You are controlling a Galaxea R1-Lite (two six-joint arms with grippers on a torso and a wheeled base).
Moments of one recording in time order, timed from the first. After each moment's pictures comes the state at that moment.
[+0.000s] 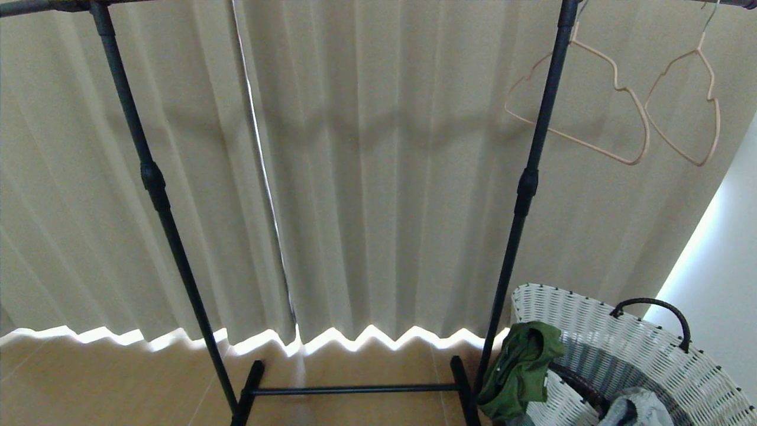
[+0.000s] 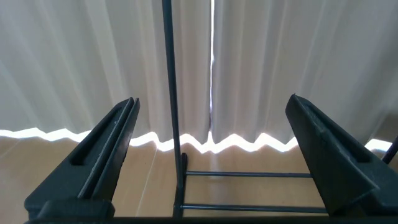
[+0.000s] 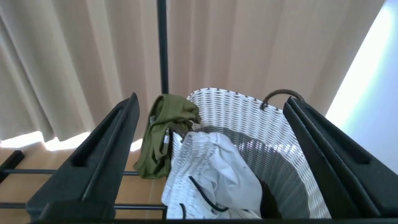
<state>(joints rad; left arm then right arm) 0.00 0.00 0.00 -0.03 0.08 0.05 0.00 0.00 0.00 -0.03 -0.01 0.00</state>
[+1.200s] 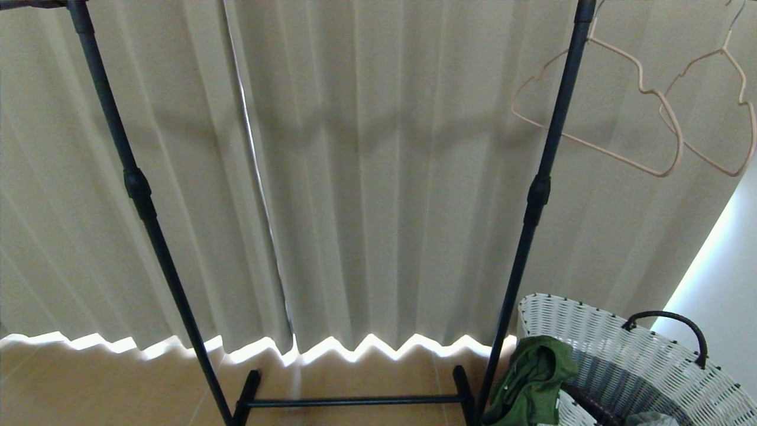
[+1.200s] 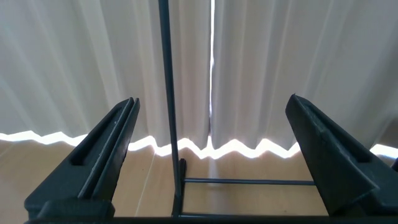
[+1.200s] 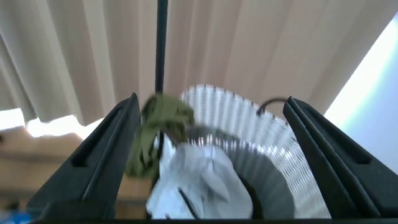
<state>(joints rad) 0.00 0.00 0.00 -0.03 0.08 0.04 0.02 0.10 -0.10 0.07 -0.01 -0.12</state>
